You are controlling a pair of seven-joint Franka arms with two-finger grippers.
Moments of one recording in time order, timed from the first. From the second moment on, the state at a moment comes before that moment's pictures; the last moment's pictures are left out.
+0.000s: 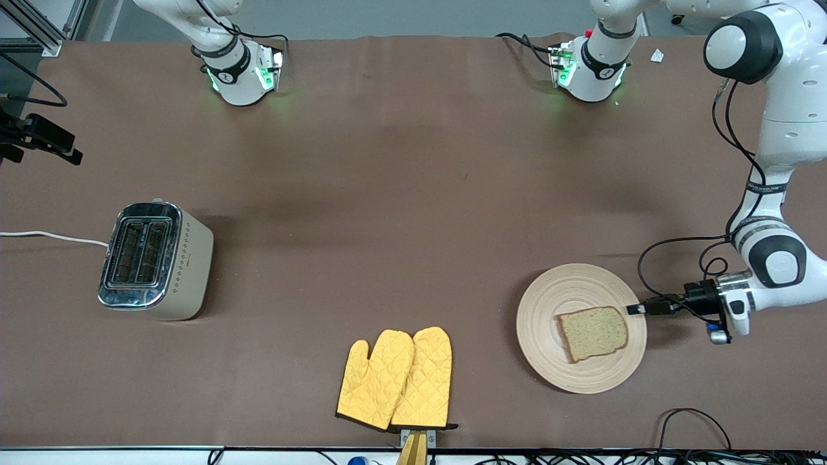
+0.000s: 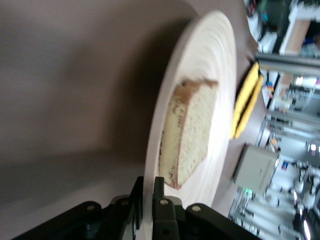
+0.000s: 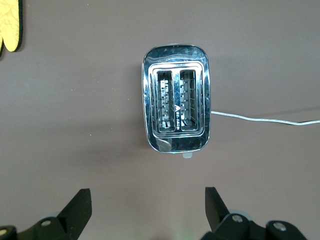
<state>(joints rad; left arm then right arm) 0.40 0.94 -0.22 -1.39 -0.87 1.88 0.44 -0.08 -0.03 0.01 -1.53 0.00 1.48 -0.01</state>
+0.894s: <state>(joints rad) 0.27 0.91 -0.57 -1.54 -0.74 2.00 0.52 -0.08 -0.03 0.01 -1.53 0.00 1.46 -0.01</state>
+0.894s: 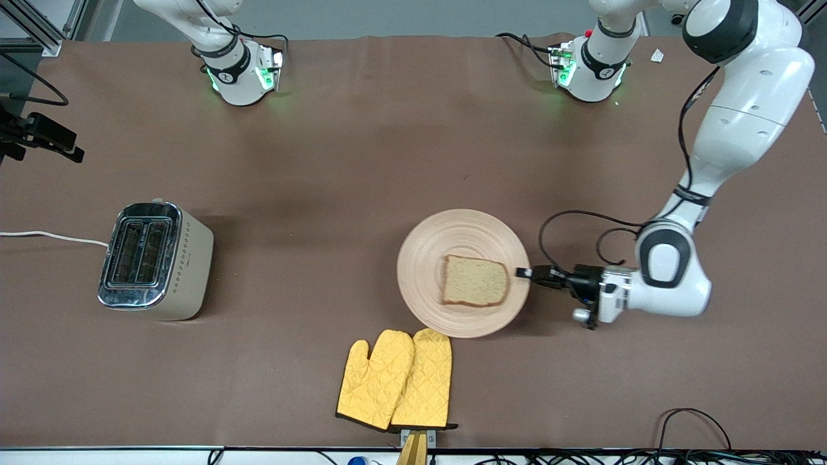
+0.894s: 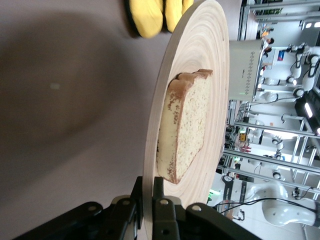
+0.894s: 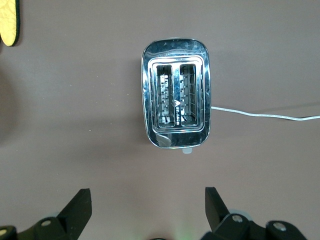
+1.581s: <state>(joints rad) -0.13 0.95 -0.58 -1.58 -0.95 2.42 0.52 -0.09 -0.01 0.00 -1.53 0.00 1.47 -0.01</state>
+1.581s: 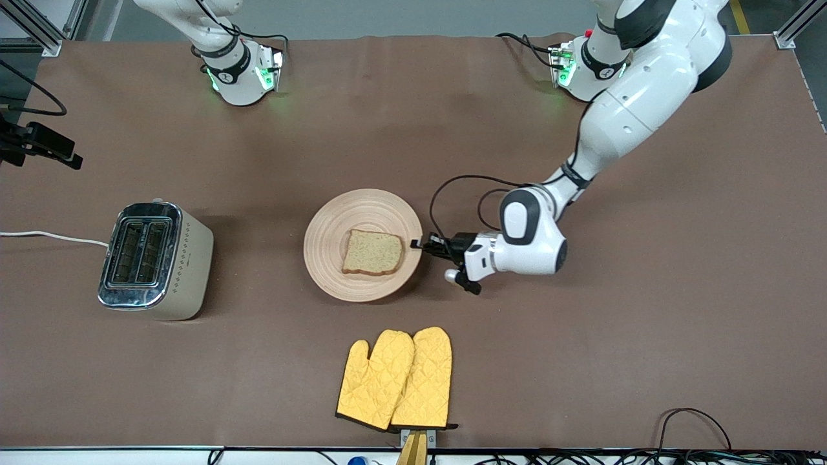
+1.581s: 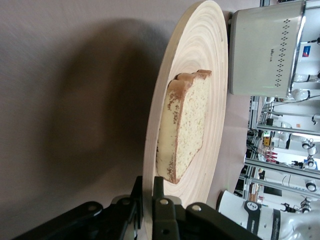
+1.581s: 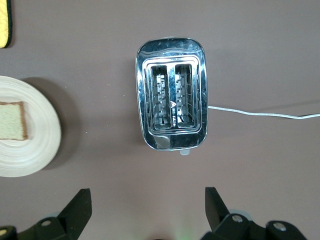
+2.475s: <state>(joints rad) -0.09 0.83 -0.43 -1.55 -1.00 2.42 0.34 0.21 0.16 0.03 -1.65 0.11 1.73 0.26</state>
